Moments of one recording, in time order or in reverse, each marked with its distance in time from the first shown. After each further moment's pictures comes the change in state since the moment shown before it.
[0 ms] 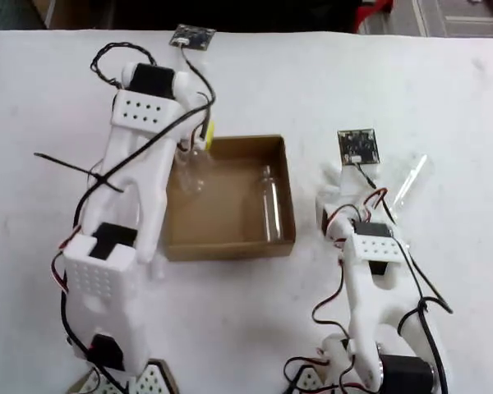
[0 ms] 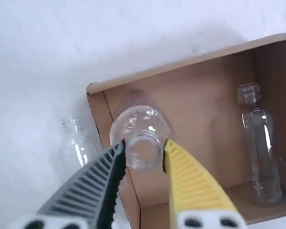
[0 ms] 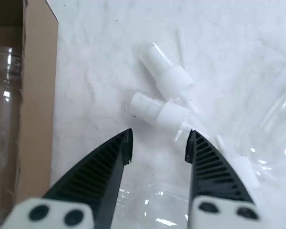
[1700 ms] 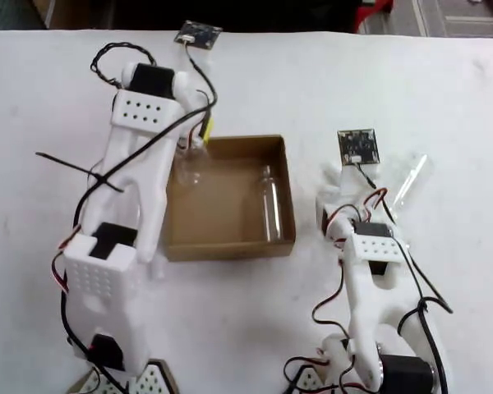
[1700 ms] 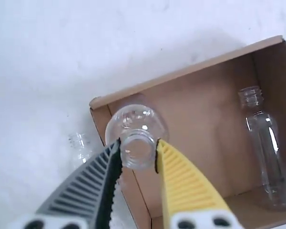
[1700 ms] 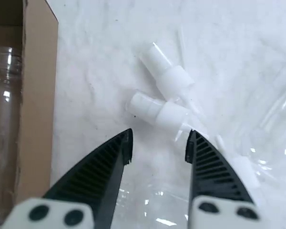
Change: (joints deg) left arm 0.0 0.0 0.2 -2.7 -4.7; right arm 0.0 0.0 0.0 0.0 0.0
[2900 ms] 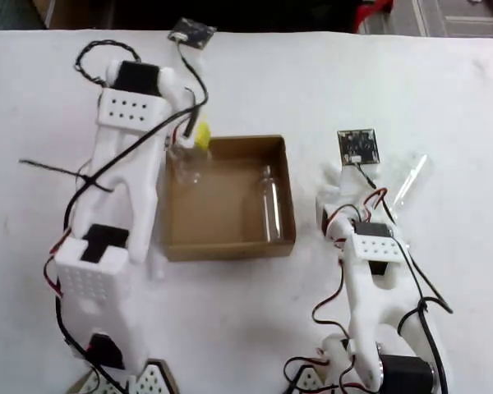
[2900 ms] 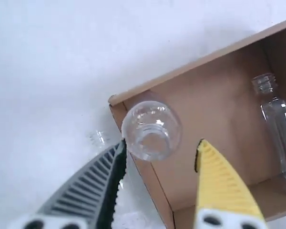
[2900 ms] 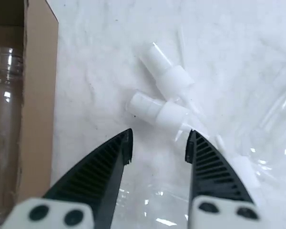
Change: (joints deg) left arm -2.7 -3.3 0.2 1.4 -7.0; right arm 0.0 0.0 0.0 0.0 0.0
